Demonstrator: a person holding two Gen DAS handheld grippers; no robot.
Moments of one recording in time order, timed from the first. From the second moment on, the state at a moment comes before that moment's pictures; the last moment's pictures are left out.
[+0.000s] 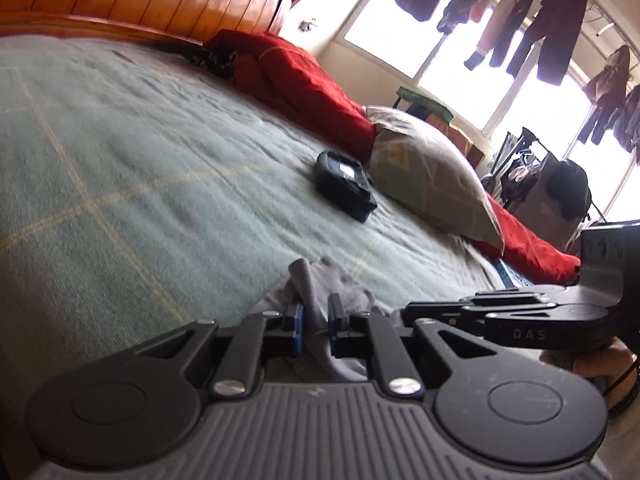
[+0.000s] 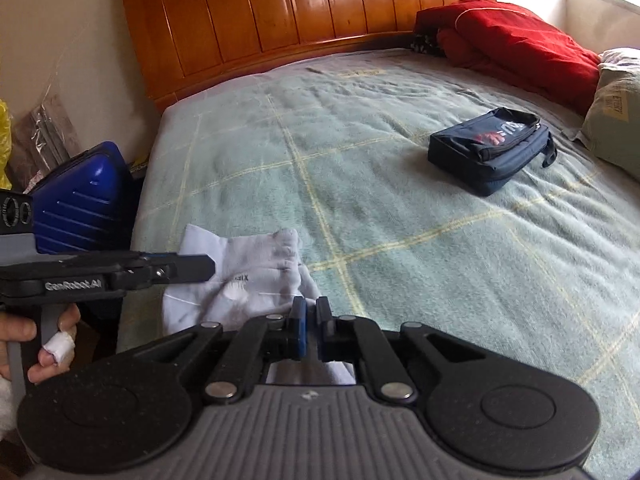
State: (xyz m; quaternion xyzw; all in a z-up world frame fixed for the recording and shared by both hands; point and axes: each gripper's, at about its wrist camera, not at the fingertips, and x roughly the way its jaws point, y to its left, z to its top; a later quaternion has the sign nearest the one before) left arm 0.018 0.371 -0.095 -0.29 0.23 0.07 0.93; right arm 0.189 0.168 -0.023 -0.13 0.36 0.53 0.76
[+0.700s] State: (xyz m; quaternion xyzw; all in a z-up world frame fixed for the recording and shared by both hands) left arm 0.013 0.376 -0.103 -0.31 0.21 0.06 0.93; right arm 0.185 0.199 -0.026 -0.14 0.32 0.54 0.76
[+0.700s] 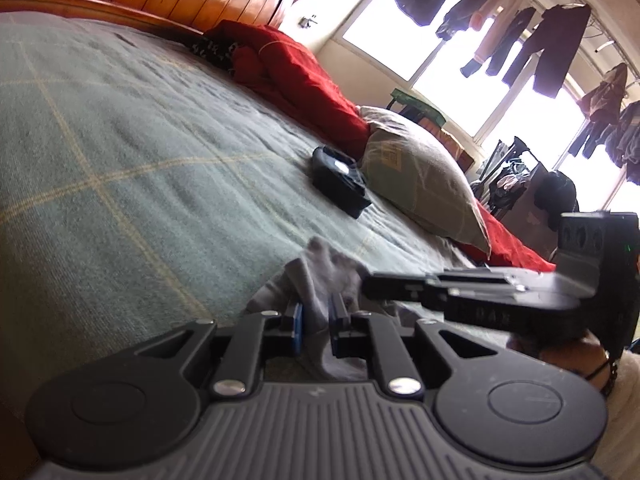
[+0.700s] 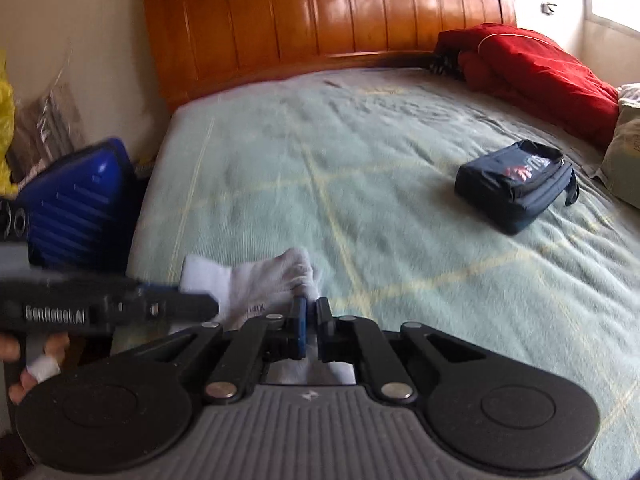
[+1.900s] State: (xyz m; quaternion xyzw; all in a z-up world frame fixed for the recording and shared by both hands) left arm 0.037 0.335 -0.078 -0.20 0.26 0.06 0.94; right arm 0.060 0.090 -0.018 -0.24 0.33 0.58 0.70
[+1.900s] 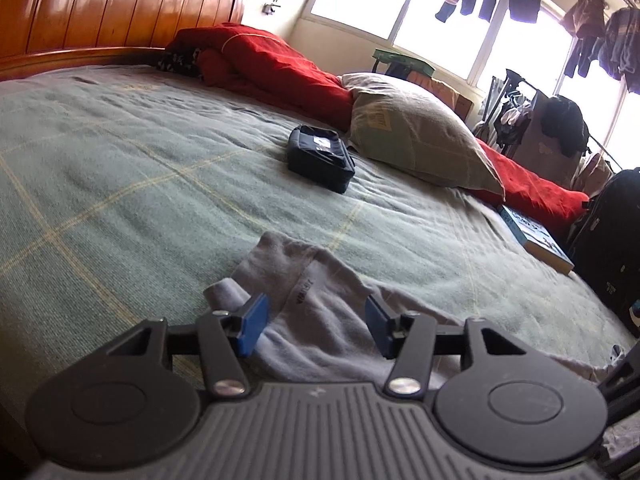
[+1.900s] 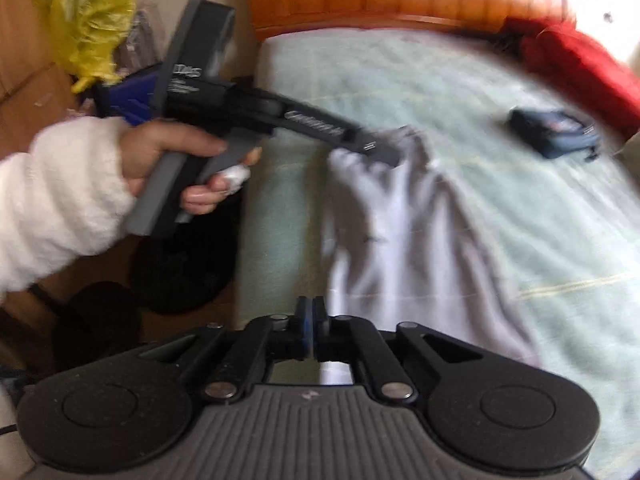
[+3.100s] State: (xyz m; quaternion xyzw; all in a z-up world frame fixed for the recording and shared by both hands) left arm 0.036 0.313 -0.074 -0.16 0.29 0.04 0.94; right arm 0.124 0.040 -0.010 -0.20 0.34 0.48 0.78
